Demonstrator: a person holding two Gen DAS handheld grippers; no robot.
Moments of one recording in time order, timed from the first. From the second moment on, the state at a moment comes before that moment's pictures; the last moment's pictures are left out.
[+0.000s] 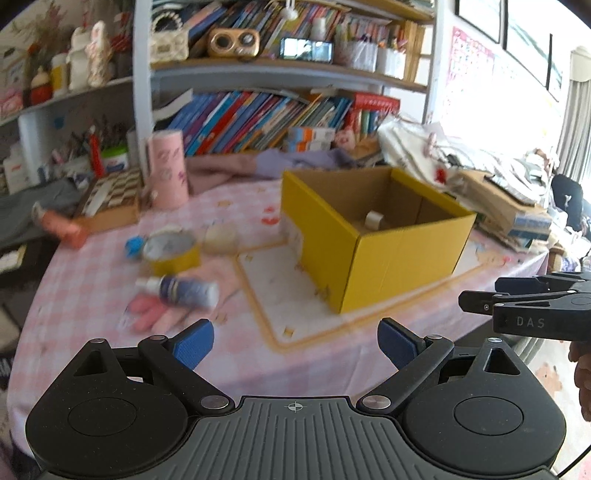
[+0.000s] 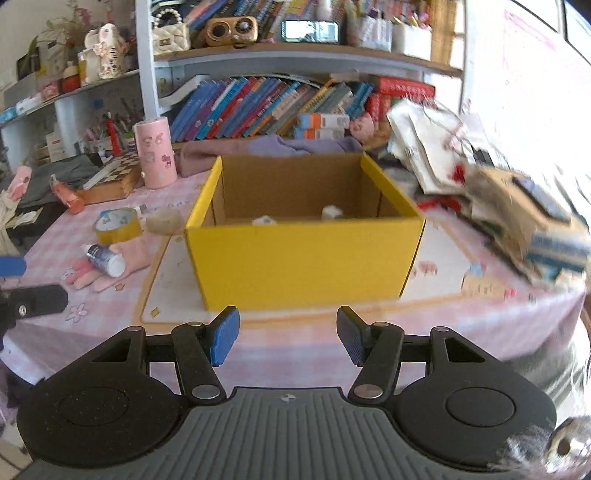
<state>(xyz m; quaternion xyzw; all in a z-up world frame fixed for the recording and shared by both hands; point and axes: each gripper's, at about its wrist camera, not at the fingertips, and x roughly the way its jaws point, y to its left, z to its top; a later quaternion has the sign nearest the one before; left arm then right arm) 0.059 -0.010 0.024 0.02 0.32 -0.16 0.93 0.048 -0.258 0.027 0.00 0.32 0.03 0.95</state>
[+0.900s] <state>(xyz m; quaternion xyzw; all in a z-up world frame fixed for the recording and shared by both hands) 0.018 0.029 0.003 0.00 0.35 -0.11 0.93 0.007 -0.181 -0.006 -0.01 0.39 0.12 0.91</state>
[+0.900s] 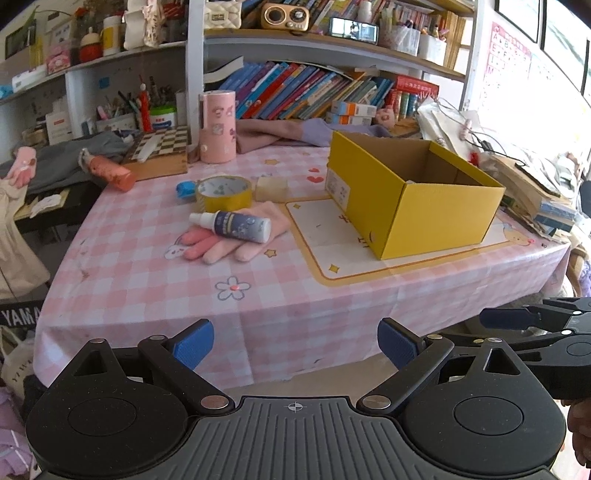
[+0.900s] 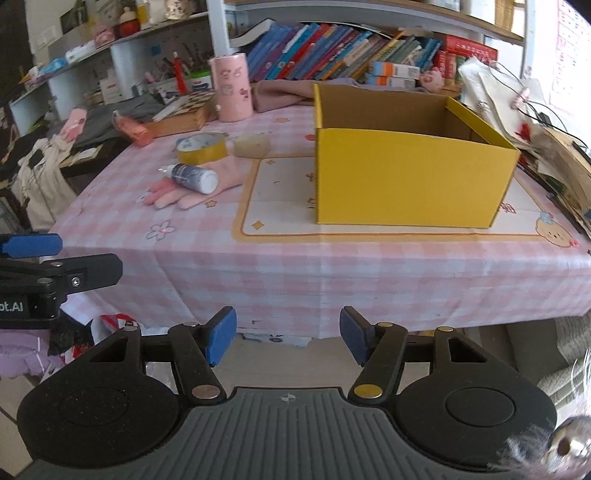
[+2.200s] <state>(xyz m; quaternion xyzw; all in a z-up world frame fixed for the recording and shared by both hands) 0.028 0.058 0.004 -0.01 0.36 -0.06 0.93 0.028 -0.137 -0.002 -0.06 0.36 0.18 0.91</state>
